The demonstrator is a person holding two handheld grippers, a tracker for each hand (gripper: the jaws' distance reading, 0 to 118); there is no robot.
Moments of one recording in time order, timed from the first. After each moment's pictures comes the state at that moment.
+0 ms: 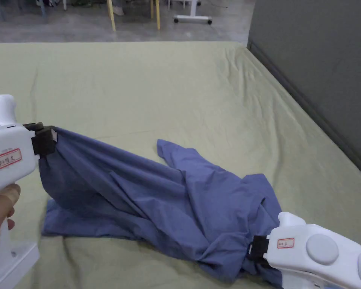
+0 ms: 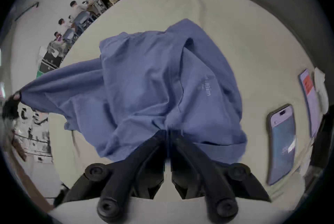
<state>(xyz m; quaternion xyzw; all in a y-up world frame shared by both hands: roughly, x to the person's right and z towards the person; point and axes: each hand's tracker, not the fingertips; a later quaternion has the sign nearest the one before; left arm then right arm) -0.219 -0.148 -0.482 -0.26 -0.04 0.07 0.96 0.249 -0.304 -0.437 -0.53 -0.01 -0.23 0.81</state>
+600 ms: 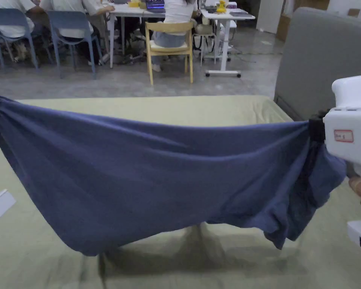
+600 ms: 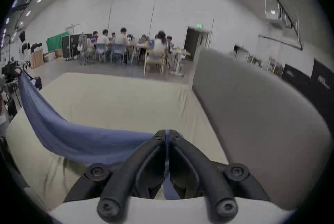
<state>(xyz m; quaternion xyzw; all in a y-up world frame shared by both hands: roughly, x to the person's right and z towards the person) -0.345 0.012 -0.438 -0.11 0.11 0.24 0.96 0.224 0.001 -0.506 -0.19 0.02 0.10 0.98</state>
